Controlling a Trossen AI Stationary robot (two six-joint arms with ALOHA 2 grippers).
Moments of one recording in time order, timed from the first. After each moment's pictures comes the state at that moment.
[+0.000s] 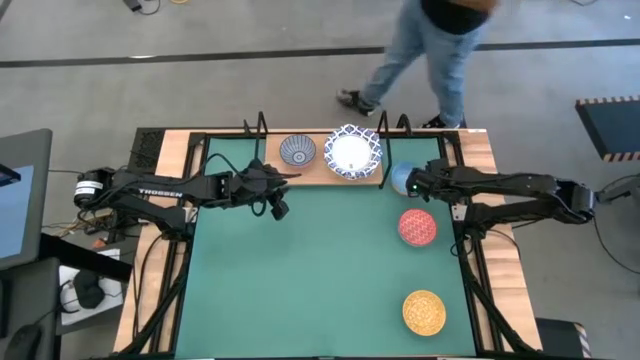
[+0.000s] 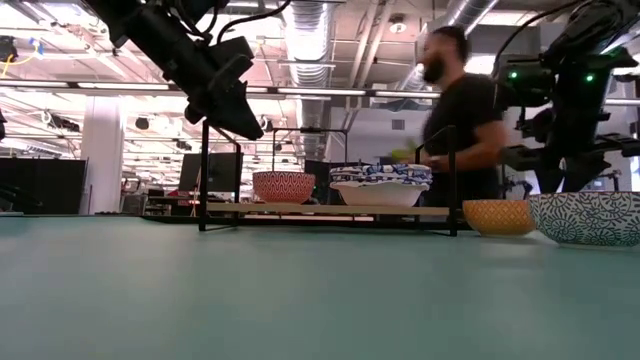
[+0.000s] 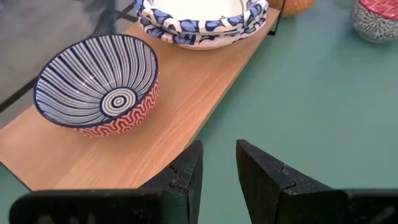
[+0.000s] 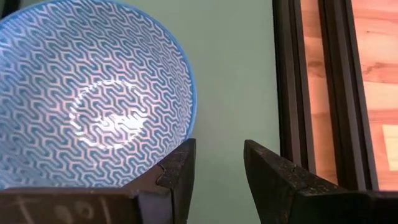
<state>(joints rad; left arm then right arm) 0.14 1.23 0.71 -0.07 -0.38 -0.23 -0.39 1.03 0.53 -0.90 0.58 1.08</state>
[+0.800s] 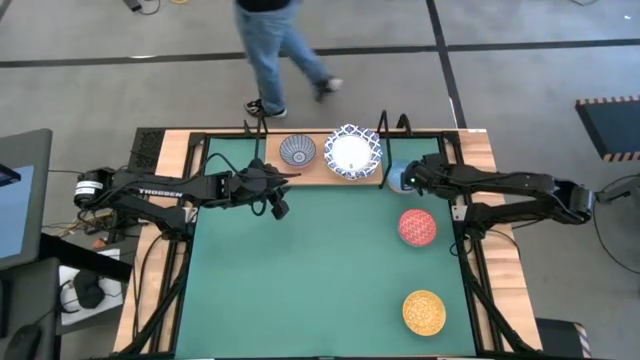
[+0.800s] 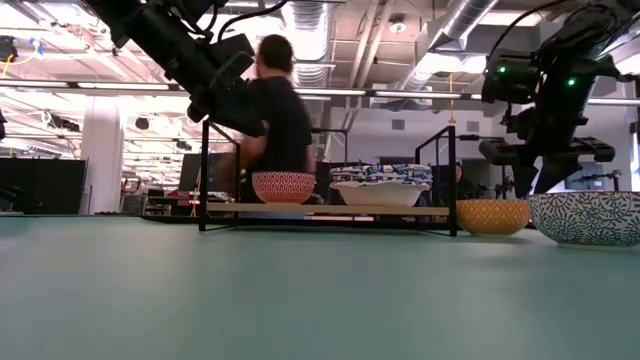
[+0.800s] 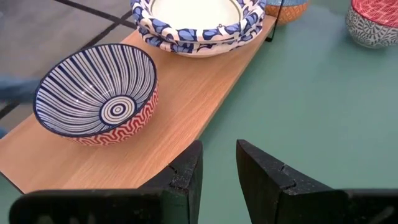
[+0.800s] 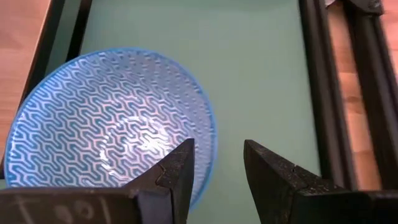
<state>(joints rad) 0.14 1.23 0.71 -0.04 -0.38 -0.21 -0.43 1.05 0.54 -0.71 0.60 1.00</state>
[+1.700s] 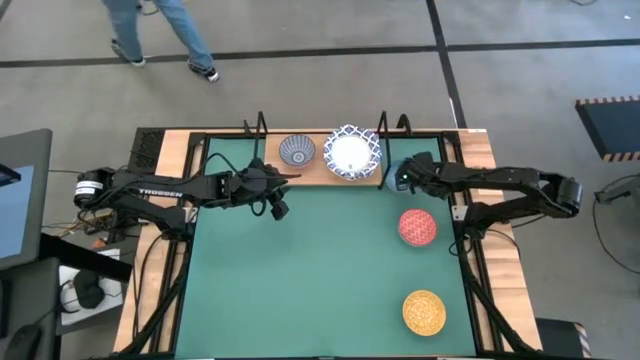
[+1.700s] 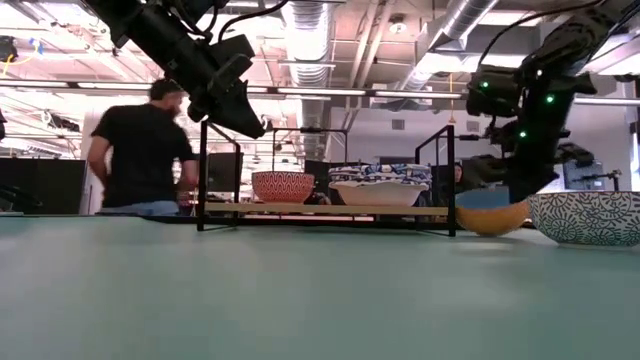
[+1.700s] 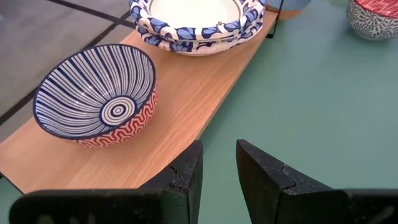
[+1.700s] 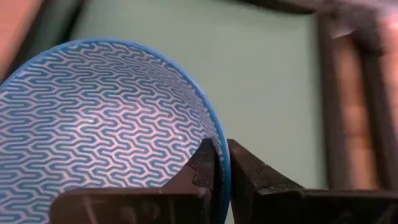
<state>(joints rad) 0.14 1.23 0.71 -0.05 -0.38 -0.18 -0.48 1.19 0.54 -0.58 0.66 0.80</state>
